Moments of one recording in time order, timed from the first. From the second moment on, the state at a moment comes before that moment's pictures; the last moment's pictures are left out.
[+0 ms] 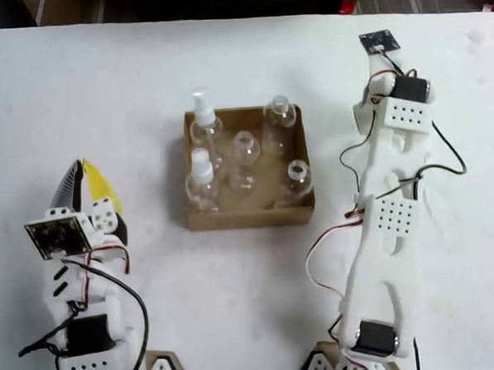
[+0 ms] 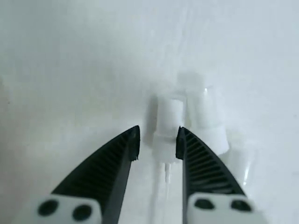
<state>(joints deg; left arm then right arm) -13.8 -103.7 94.9 22.5 3.4 11.3 76.1 -93.1 93.7 24.7</state>
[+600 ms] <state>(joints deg) -13.8 -103.7 94.9 22.5 3.4 12.0 77.0 -93.1 93.5 28.4</state>
